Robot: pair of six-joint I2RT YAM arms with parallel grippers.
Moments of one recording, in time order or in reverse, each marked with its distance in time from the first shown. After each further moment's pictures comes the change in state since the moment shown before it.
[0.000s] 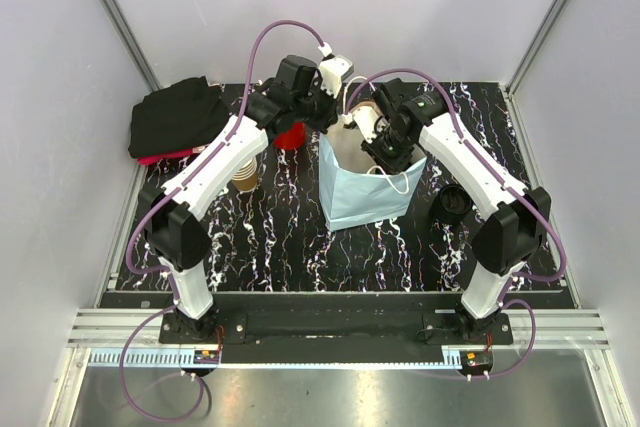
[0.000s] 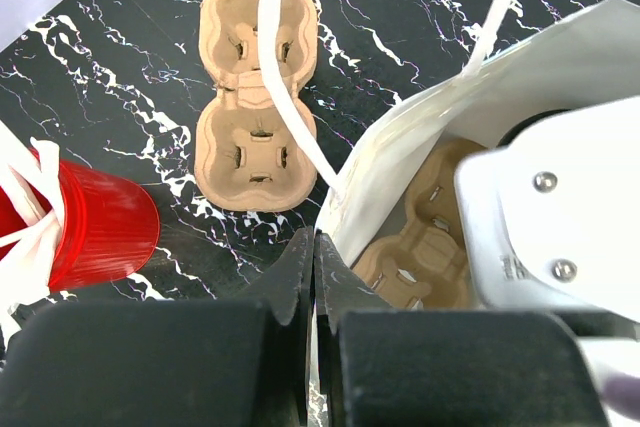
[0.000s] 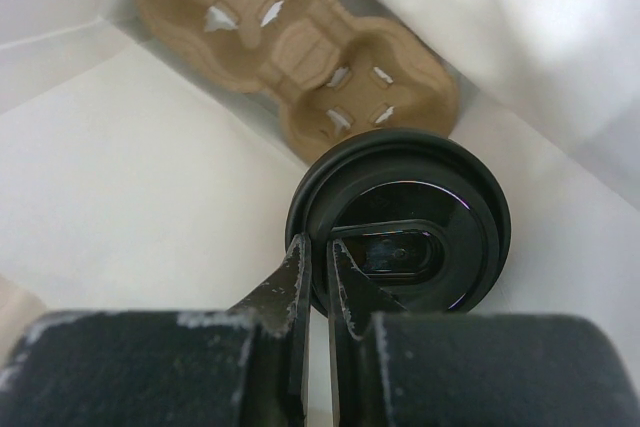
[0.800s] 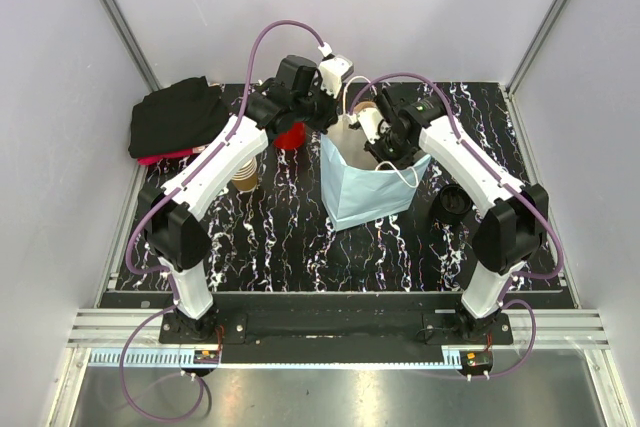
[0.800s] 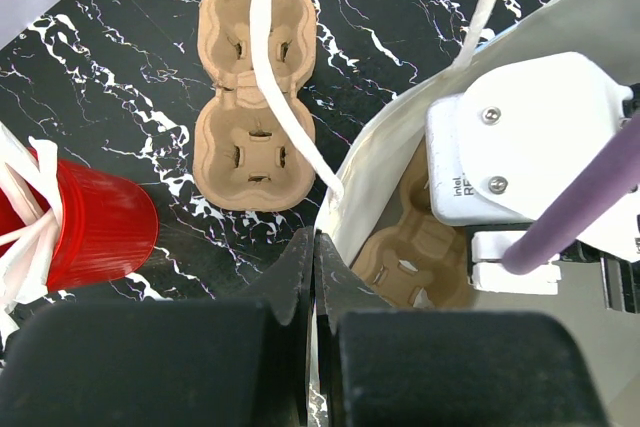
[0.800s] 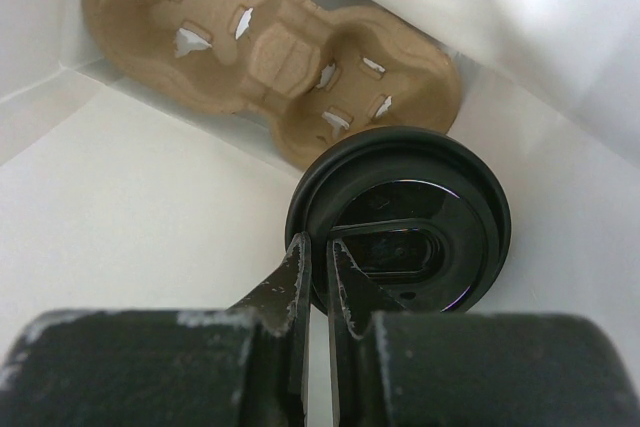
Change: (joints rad) left arm -0.001 -0.002 -0.001 0.000 0.000 -0.003; right arm -0.023 0.002 -0.076 0.088 0.061 0.062
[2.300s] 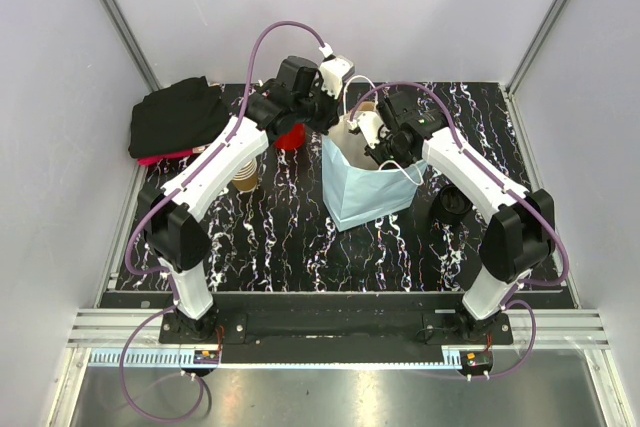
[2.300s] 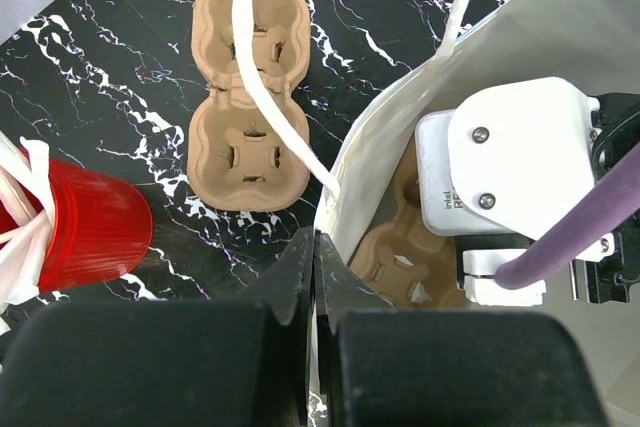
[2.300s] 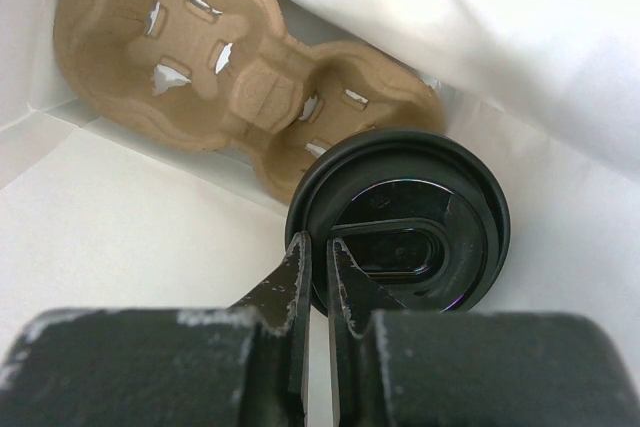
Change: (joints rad) left arm -0.008 -0.004 -0.006 0.003 0.002 -0.006; right arm 0.000 -0.066 -0.162 0.193 0.016 -0.048
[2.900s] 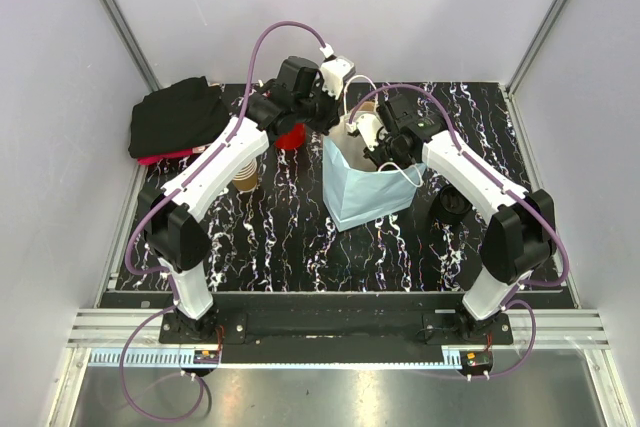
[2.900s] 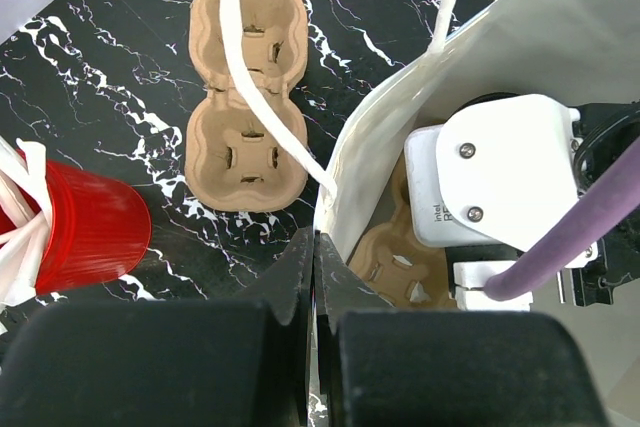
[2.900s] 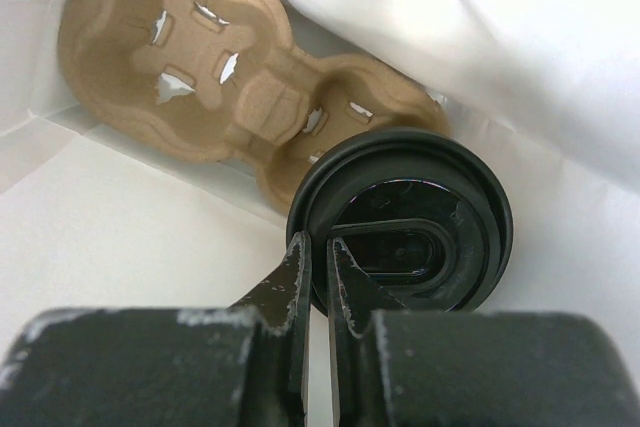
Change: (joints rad) left arm -0.006 0.000 0.000 0.000 0.000 0.000; right arm 0.000 -0.009 -0.043 0.052 -0.021 -0.020
